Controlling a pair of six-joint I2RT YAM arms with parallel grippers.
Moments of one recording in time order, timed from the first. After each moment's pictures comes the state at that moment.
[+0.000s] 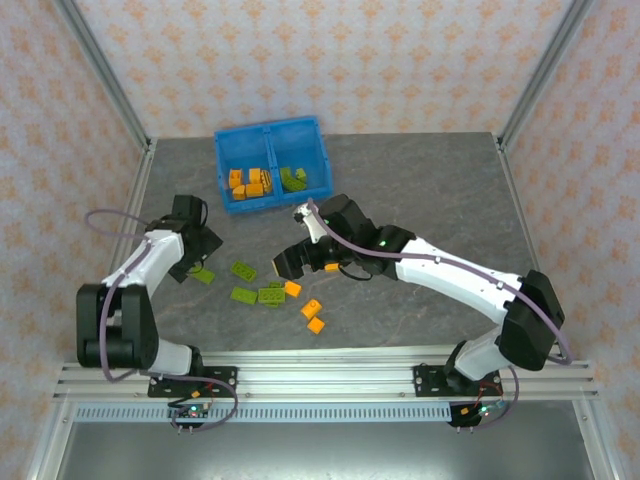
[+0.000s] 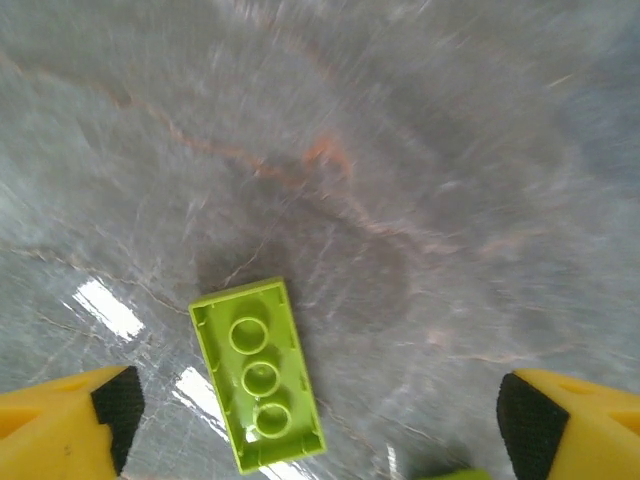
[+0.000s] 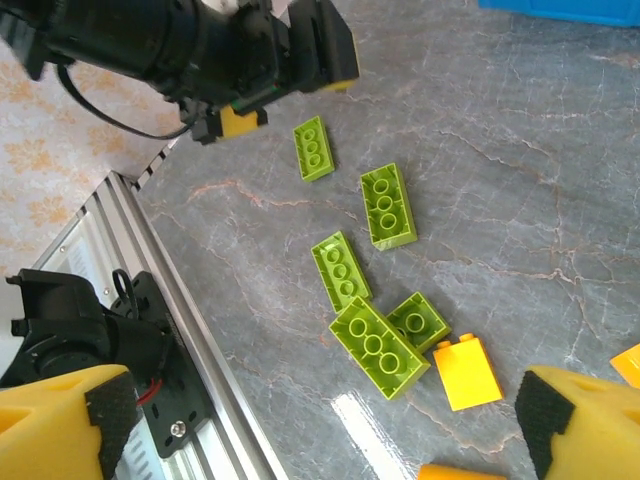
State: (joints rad) left arm 0.06 1.44 0.86 -0.72 -0.15 -0.88; right arm 0.91 1.47 1.19 -0.38 -0.32 0.40
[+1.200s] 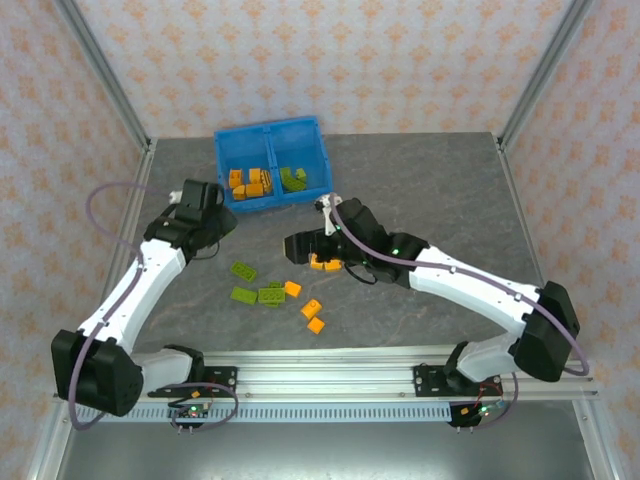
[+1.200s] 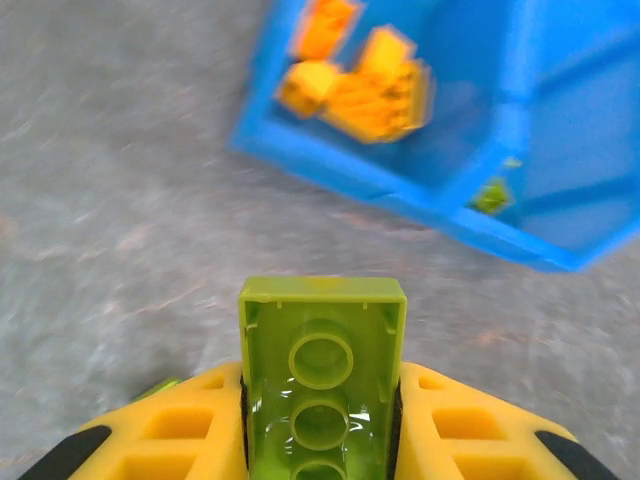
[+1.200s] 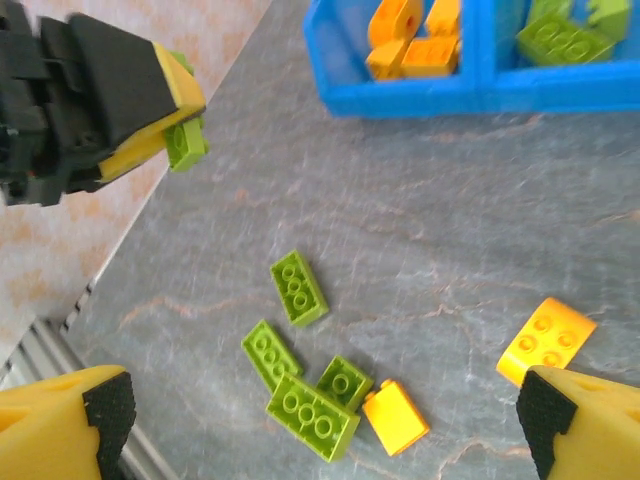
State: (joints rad) left arm -0.25 1.25 1.12 -0.71 -0.16 -0.83; right arm 0.92 1.34 1.10 -0.30 0.01 0.58
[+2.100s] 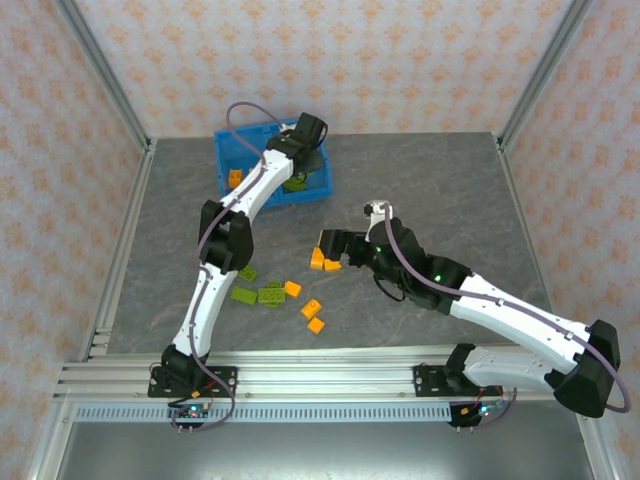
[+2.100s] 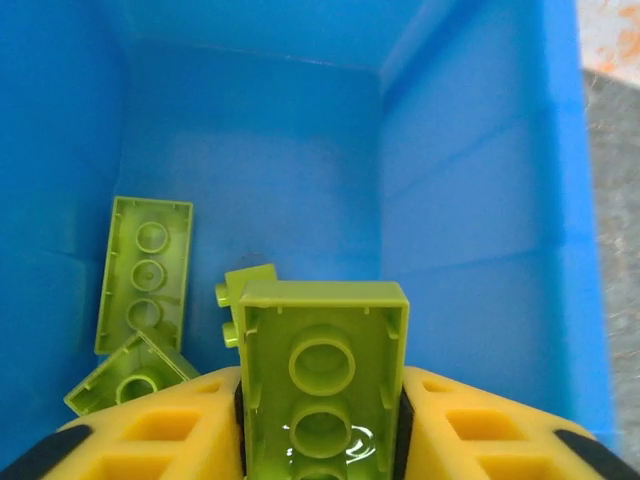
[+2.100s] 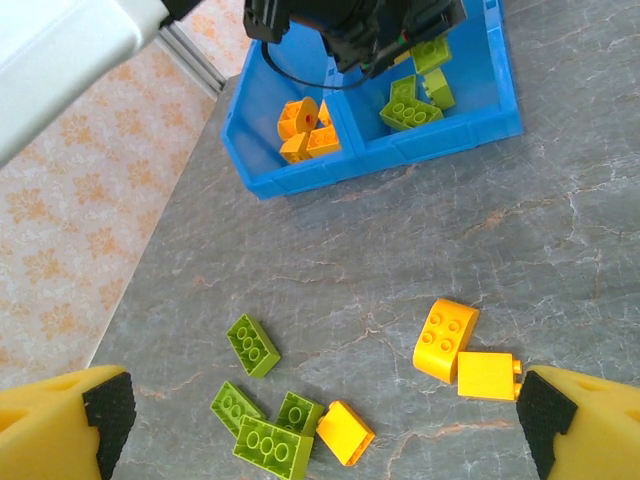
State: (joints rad) left arm -0.39 2.50 2.43 -0.88 -0.24 -0.71; right arm 0.92 1.07 0.91 -0.31 0.23 0.72
